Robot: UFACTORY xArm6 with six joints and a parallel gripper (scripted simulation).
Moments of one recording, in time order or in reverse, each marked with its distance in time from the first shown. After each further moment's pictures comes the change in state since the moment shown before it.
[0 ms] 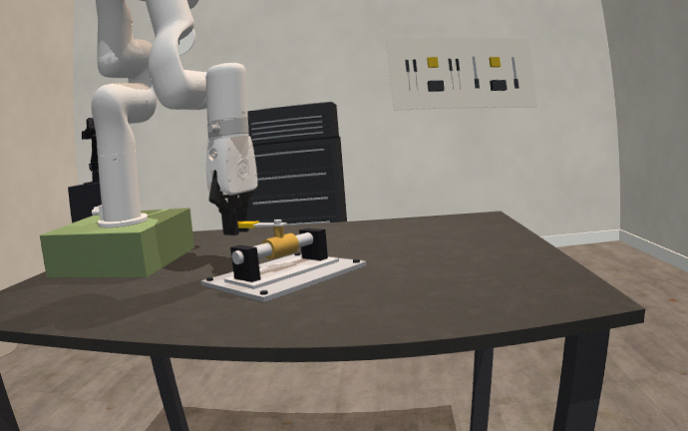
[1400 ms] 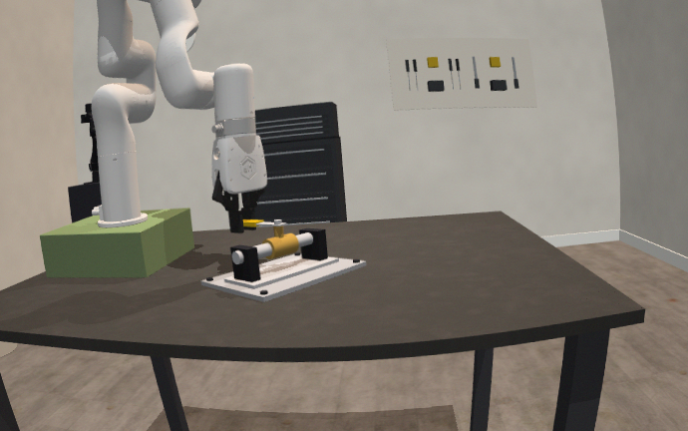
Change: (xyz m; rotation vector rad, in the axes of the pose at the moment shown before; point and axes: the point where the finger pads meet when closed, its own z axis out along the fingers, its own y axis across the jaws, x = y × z) arm -0.002 0.020 0.000 0.000 0.000 0.227
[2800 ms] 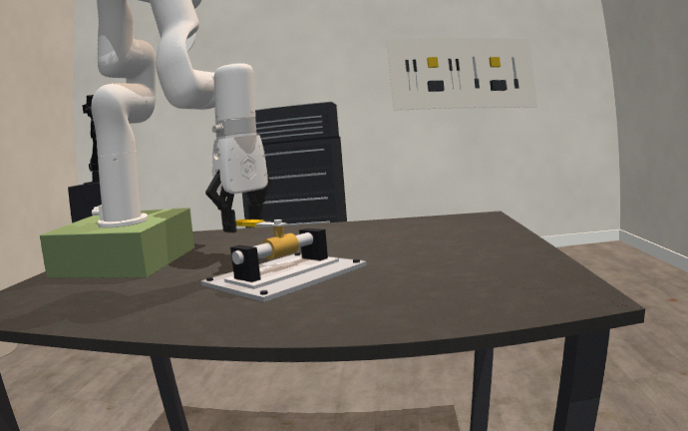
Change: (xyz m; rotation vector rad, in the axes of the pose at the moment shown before) arm 0.000 0.001 0.000 -0.001 -0.001 0.008
